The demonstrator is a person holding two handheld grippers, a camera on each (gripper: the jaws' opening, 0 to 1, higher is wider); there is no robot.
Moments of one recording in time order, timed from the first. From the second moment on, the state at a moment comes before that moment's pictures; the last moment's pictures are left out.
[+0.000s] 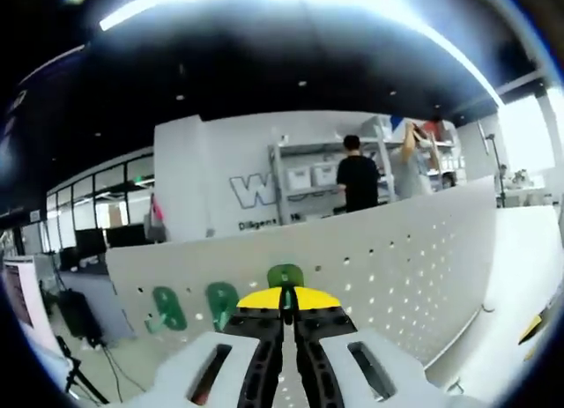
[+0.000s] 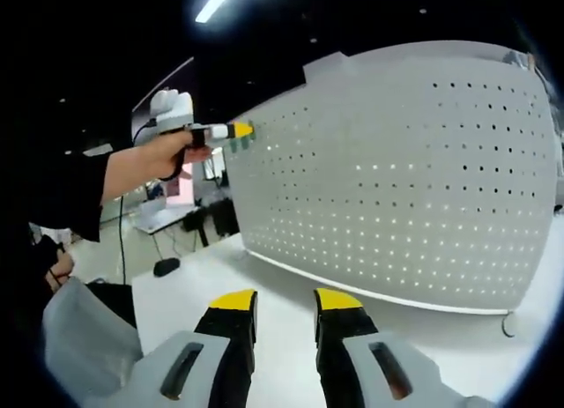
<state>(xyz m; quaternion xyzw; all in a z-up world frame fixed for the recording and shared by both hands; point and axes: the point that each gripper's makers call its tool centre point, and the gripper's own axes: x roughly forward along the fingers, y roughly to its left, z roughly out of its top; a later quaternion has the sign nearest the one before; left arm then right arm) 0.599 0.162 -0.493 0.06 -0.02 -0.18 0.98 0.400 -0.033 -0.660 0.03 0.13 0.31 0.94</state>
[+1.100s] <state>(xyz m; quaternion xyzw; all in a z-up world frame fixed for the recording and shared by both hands) 0.604 0.162 -0.495 0.09 -0.04 -0.15 0.98 0.398 -0.039 -0.662 0.03 0.14 0.31 0.94</state>
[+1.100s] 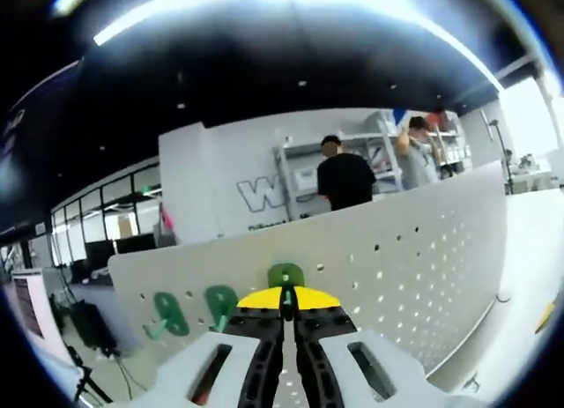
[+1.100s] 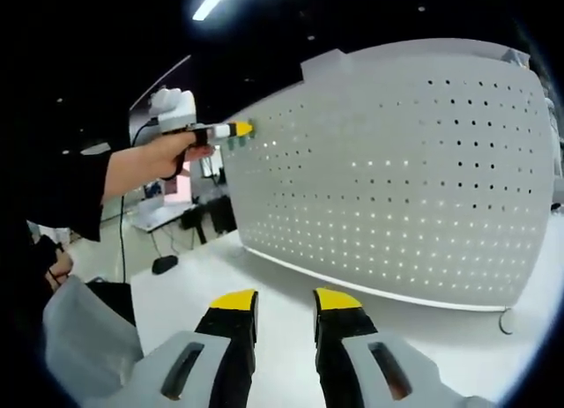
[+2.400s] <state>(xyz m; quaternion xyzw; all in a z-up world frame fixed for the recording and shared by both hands) 0.610 0.158 -0.500 0.14 -0.05 -0.14 0.98 0.396 -0.042 -0.664 0.03 0.14 0.31 0.94</state>
